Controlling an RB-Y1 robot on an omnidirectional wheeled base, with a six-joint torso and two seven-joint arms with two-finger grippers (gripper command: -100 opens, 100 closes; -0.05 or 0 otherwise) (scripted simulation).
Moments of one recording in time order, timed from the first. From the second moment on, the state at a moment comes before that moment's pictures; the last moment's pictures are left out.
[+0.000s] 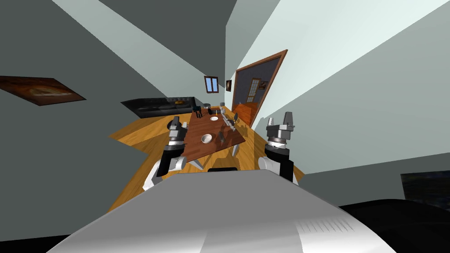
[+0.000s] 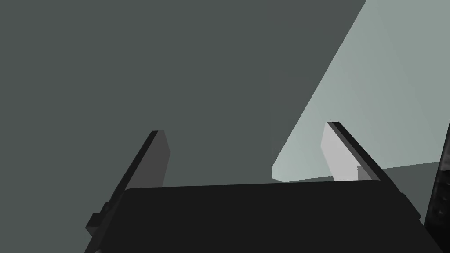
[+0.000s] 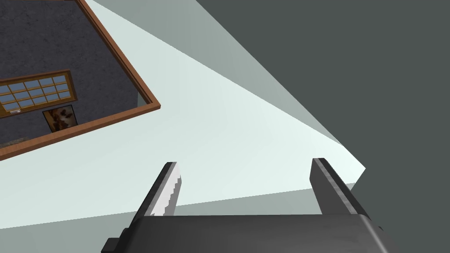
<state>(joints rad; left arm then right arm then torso) 0.37 0.16 0.06 -2.15 -0.02 -0.40 0.03 0.50 0.02 -0.06 -2.40 -0.07 -0.44 0.07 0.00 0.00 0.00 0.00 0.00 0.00</state>
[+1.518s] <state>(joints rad) 0.05 0.25 0.08 -1.73 0.05 -0.02 0.04 0.50 0.02 -0.06 -2.40 -0.07 -0.44 0.07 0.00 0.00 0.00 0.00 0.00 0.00</state>
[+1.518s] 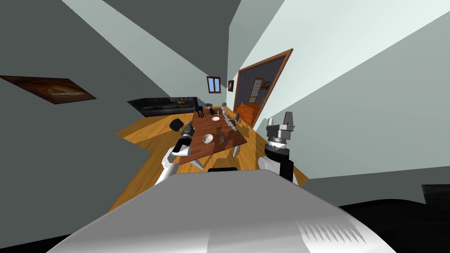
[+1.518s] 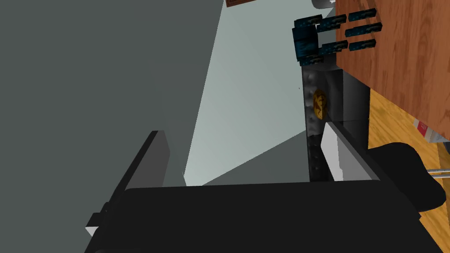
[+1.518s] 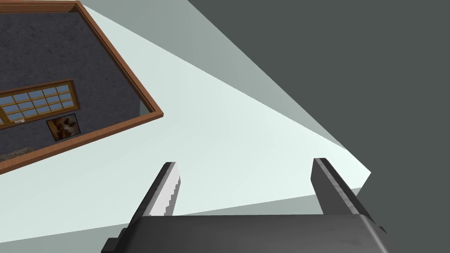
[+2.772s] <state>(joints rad) -0.22 0.26 0.09 -1.34 0.12 0.31 0.04 0.50 0.02 -0.06 -2.40 -0.07 -0.44 0.07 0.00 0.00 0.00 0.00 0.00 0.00</state>
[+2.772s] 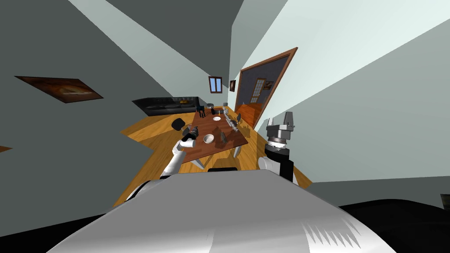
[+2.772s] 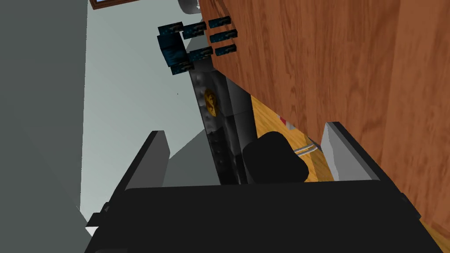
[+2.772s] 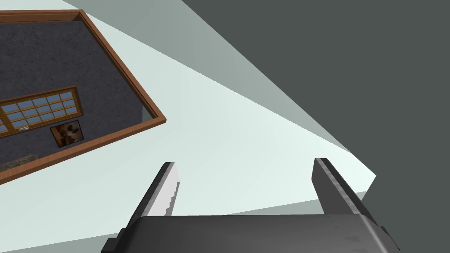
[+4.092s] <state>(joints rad) -0.49 0.23 0.08 -0.93 0.19 0.67 0.04 0.50 0.02 -0.06 -2.40 -0.07 -0.44 0.07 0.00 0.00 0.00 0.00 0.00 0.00</state>
